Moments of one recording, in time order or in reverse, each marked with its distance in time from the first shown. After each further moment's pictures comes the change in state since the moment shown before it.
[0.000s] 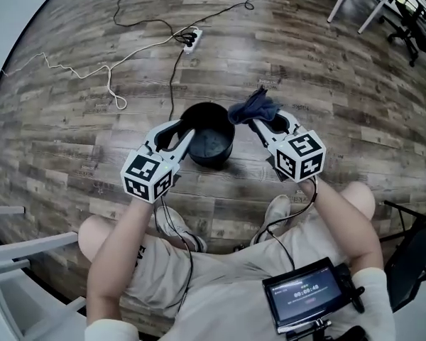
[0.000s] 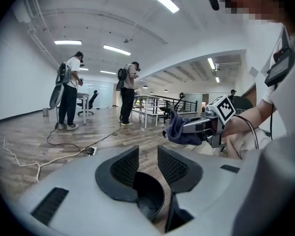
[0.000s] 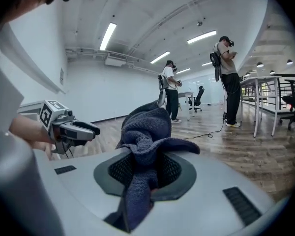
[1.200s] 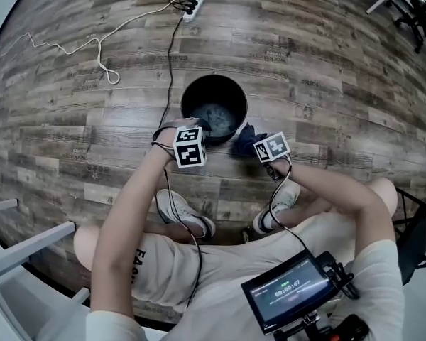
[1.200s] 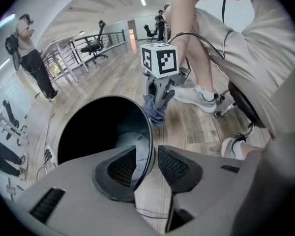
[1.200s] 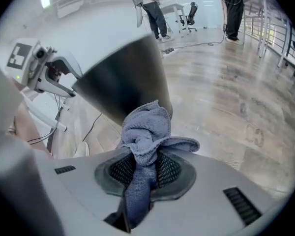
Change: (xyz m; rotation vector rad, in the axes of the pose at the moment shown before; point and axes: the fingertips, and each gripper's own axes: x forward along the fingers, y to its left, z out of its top) left arm 0.068 -0.019 -0.273 0.747 0.771 -0.568; right arm 0.063 0.023 -0.371 0.269 0.808 0.046
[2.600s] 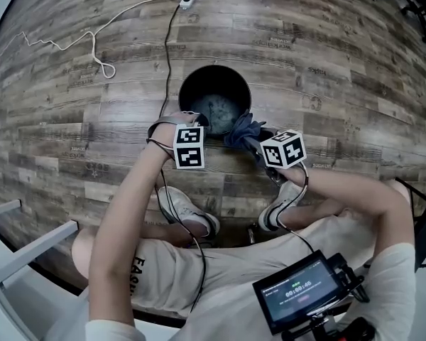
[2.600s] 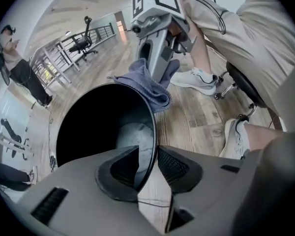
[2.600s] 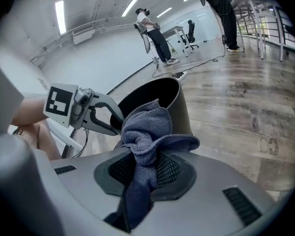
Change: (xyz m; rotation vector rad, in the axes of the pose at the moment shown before) left arm 0.015 0.007 -0.021 0.117 0.125 0.013; right arm -0.057 0.059 0.060 0.042 -0.255 0.164
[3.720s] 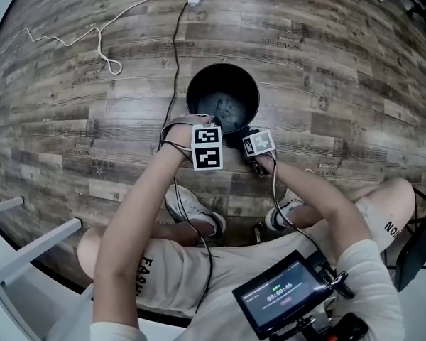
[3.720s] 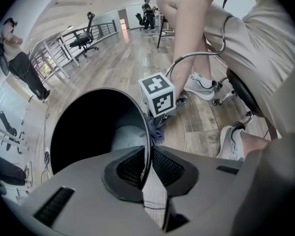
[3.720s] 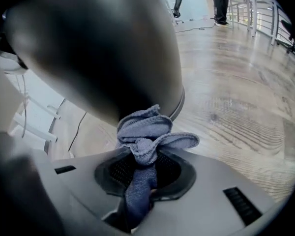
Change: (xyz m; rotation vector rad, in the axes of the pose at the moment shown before) left arm -0.001 -0.009 0.013 -0.046 -0.009 -0.043; right arm 0.140 -0.071 -0.113 0.105 0.250 -0.203
